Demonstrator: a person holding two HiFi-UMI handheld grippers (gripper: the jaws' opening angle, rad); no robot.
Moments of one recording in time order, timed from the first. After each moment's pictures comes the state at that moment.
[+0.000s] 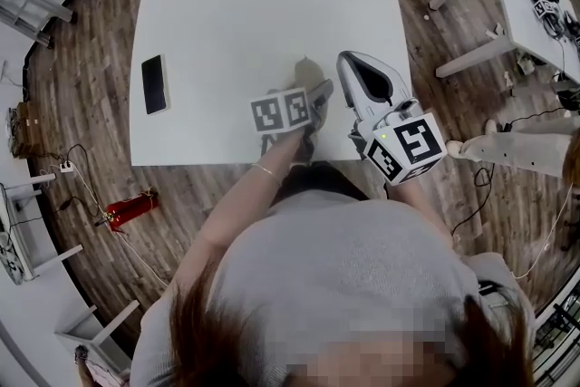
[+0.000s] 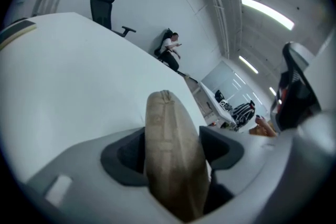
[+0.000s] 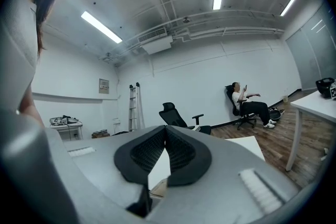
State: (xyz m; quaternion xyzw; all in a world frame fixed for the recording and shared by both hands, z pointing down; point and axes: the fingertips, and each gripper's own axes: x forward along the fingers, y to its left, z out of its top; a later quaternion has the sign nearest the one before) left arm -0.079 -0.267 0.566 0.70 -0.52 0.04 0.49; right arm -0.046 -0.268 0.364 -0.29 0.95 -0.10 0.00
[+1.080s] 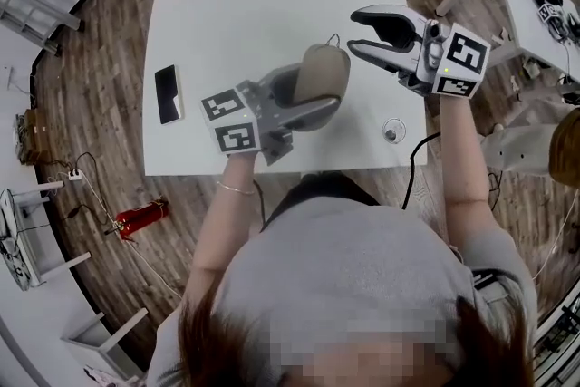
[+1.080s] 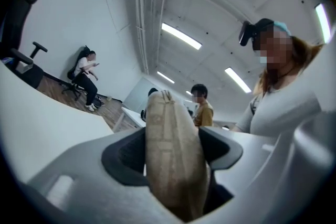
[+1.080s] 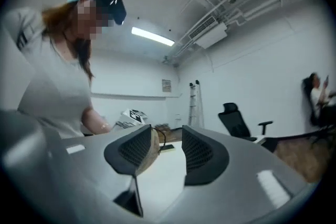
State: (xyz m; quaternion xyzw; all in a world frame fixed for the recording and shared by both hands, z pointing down) left arm -0.083 -0.239 0.368 0.94 -0.22 -0.11 0.25; right arm -0.070 -0.304 0.331 0.08 1.00 -0.03 -0.01
